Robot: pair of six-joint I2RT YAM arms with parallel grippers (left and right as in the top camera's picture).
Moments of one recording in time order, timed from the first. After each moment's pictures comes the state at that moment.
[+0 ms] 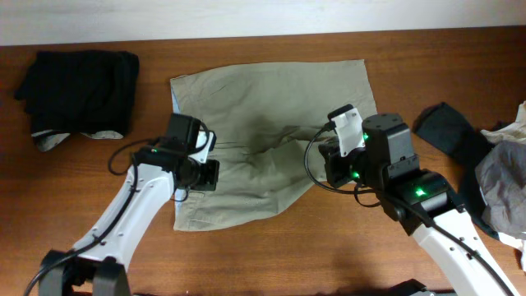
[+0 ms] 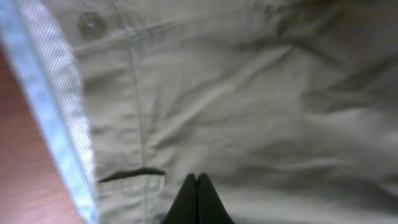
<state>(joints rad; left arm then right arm) -0.24 1.54 1.00 -0.74 0.14 -0.09 0.34 1.14 1.00 -0.61 -0.22 0.00</state>
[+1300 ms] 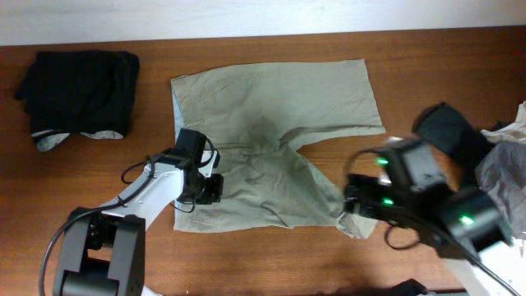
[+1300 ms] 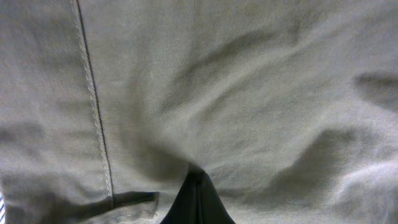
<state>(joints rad) -0.24 1.71 0.89 -0.62 0.20 -0.13 0.36 1.02 1.21 -1.33 0.00 0.60</state>
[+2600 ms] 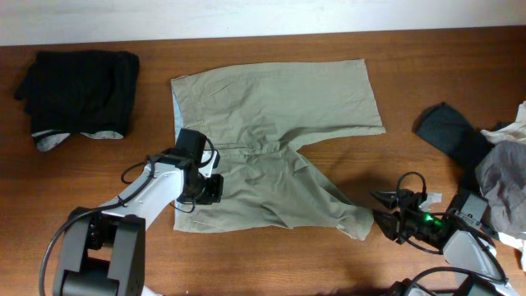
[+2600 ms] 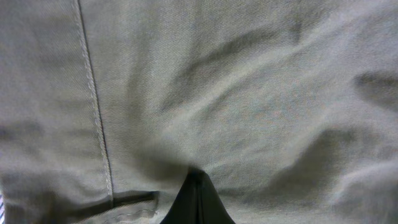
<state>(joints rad) -0.24 1.71 0.89 -0.63 0.20 -0.14 -0.62 1.26 0.37 -0.41 -1.01 0.72</state>
